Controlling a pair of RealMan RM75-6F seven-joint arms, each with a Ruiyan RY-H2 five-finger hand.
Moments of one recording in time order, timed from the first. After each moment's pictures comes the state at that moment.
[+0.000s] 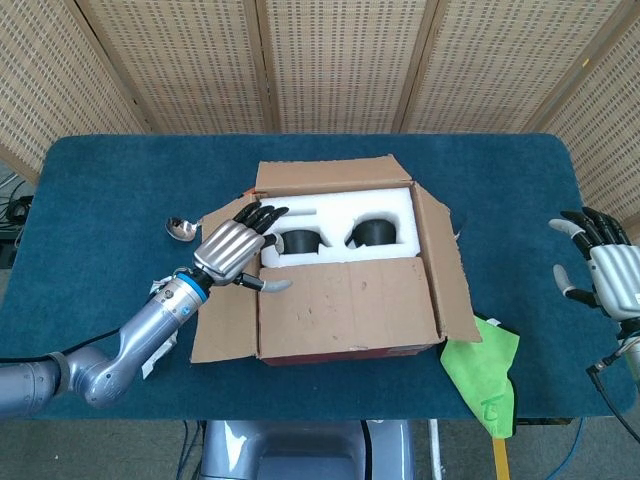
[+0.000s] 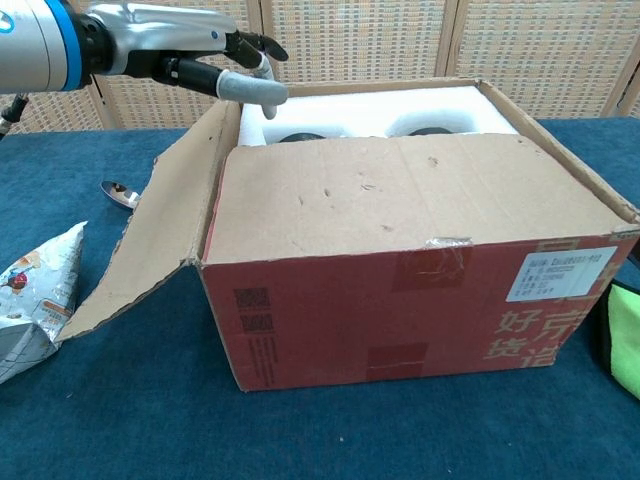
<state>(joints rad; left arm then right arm) -1.00 -1.23 -0.19 -1.77 0.96 0.84 0.36 0.34 -0.91 0.18 -1.54 -1.41 1.23 0.29</state>
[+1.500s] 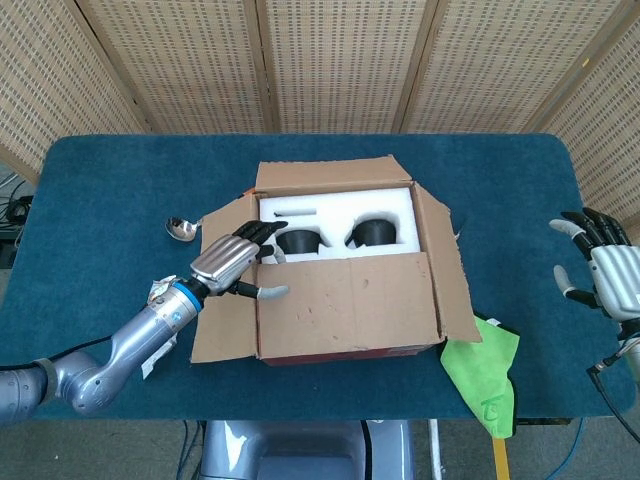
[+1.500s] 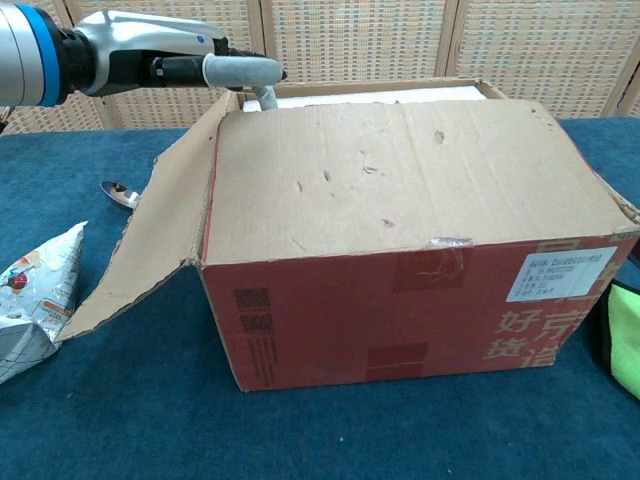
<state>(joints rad) -0.95 -1.17 -0.22 -1.82 1.03 0.75 0.03 0.34 -0.91 0.18 -1.54 -1.41 1.24 0.30</state>
